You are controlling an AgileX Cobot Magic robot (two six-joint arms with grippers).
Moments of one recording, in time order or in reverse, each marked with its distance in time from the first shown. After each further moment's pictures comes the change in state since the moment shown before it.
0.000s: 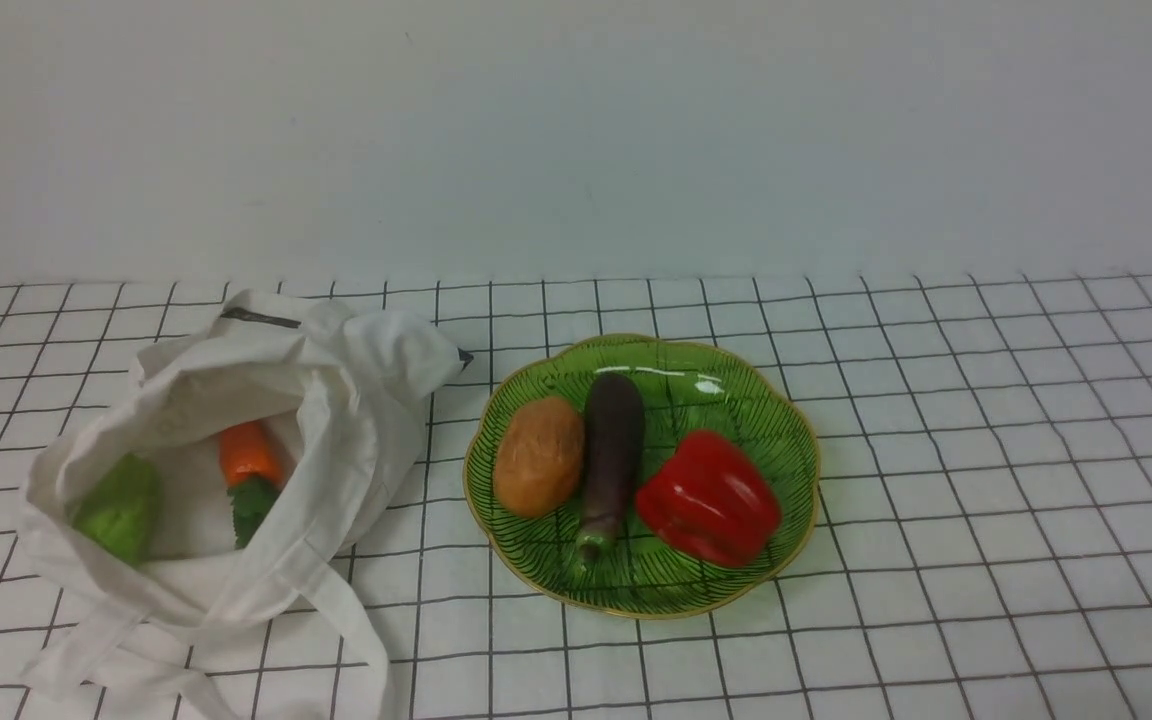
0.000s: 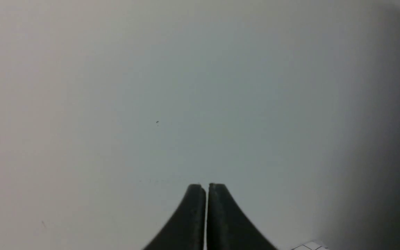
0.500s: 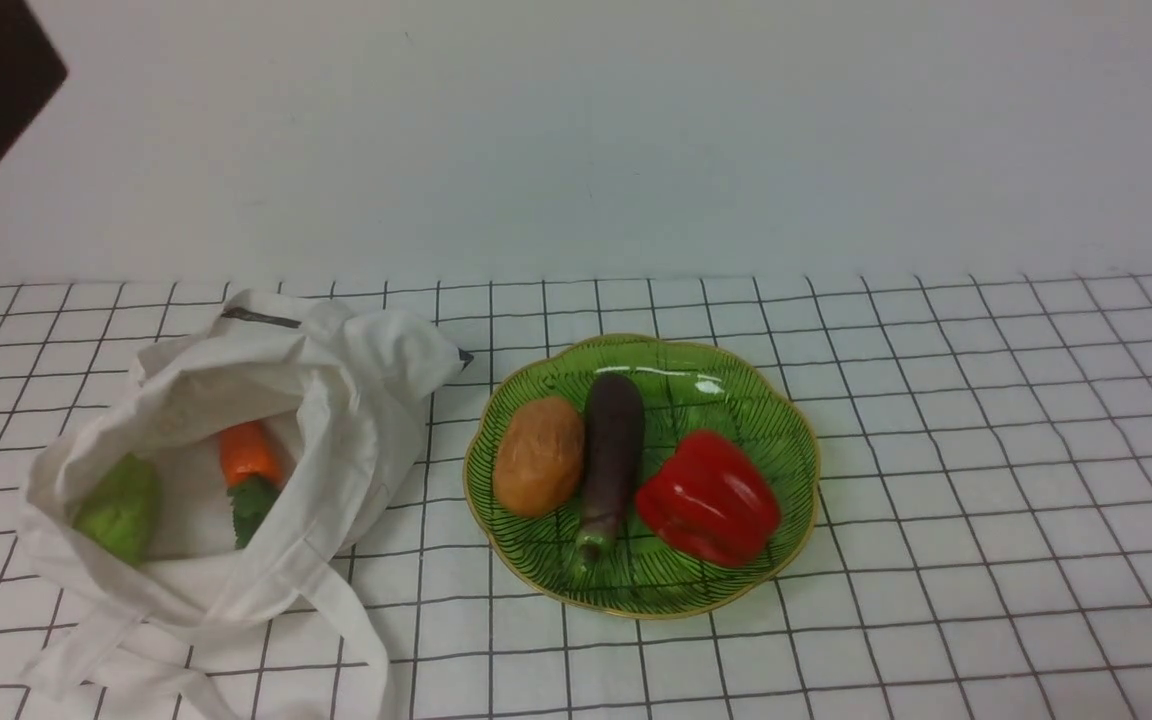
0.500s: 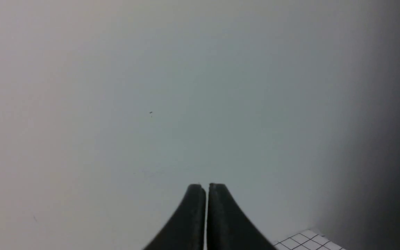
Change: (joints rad) right arm 0.000 0.000 0.000 0.000 0.000 0.000; left arm 0.000 0.054 -0.024 0.004 0.015 0.000
